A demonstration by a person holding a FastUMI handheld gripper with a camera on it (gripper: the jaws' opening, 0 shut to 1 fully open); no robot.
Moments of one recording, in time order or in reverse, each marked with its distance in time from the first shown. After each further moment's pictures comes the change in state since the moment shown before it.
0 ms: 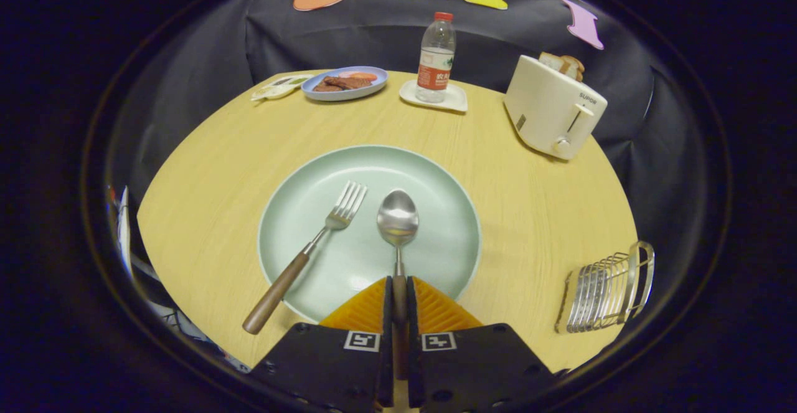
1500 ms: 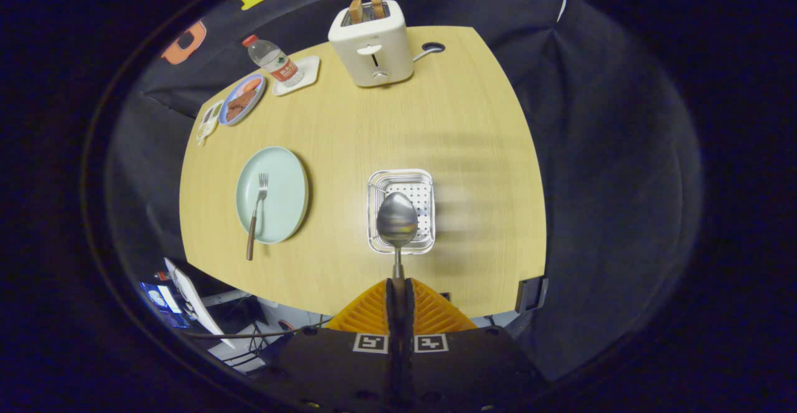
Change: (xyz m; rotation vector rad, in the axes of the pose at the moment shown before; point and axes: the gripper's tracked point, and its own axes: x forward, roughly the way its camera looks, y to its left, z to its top) arm -0.175 -0.213 -0.033 0.390 0.511 0.046
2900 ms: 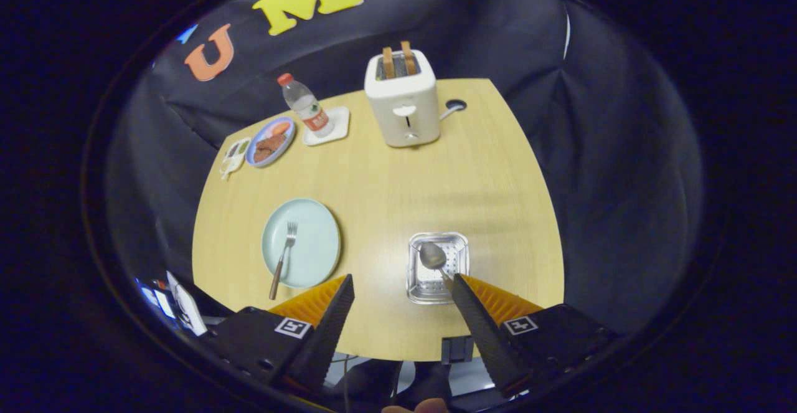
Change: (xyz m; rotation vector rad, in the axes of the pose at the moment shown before) arm -0.029 0.057 0.044 -0.063 -0.409 0.081
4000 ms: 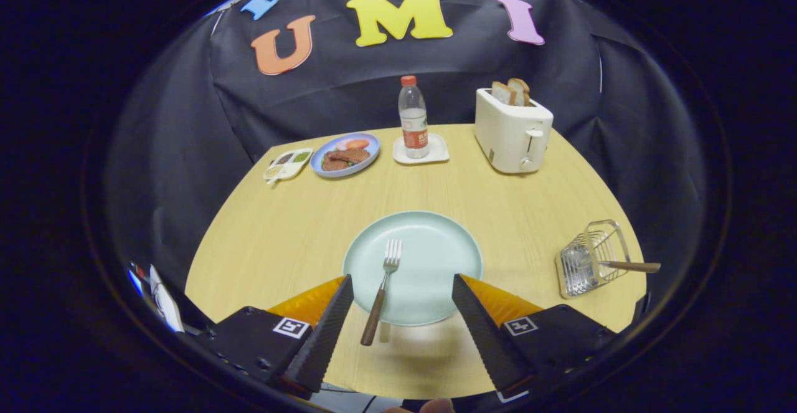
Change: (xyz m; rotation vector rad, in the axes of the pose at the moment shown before) arm 0.097 0.215 -0.064 -0.085 -0.269 0.022
